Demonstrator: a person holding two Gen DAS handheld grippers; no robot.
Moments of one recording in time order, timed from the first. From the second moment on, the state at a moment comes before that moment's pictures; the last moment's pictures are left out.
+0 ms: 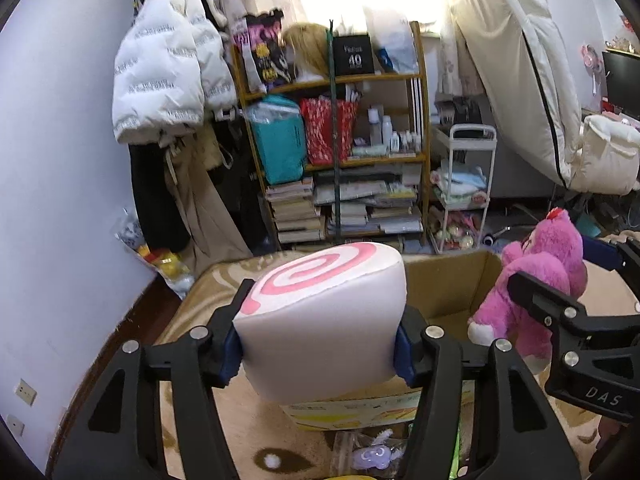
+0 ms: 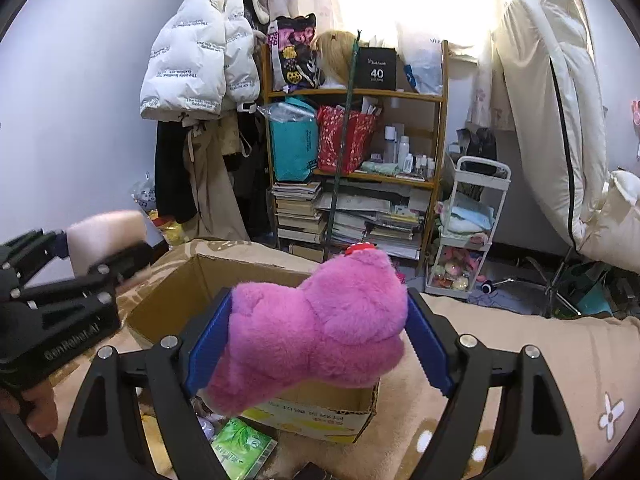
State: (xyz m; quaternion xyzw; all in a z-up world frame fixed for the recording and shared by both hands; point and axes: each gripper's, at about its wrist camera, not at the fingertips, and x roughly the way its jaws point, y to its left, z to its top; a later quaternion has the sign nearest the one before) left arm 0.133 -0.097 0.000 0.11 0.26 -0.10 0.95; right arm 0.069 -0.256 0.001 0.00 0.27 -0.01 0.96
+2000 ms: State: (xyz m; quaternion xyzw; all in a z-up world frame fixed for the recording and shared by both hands) left arm 0.055 -0.032 -0.024 0.11 0.41 -0.04 0.91; right arm -0.011 -0.283 -0.013 0.14 0.36 -0.05 0.92
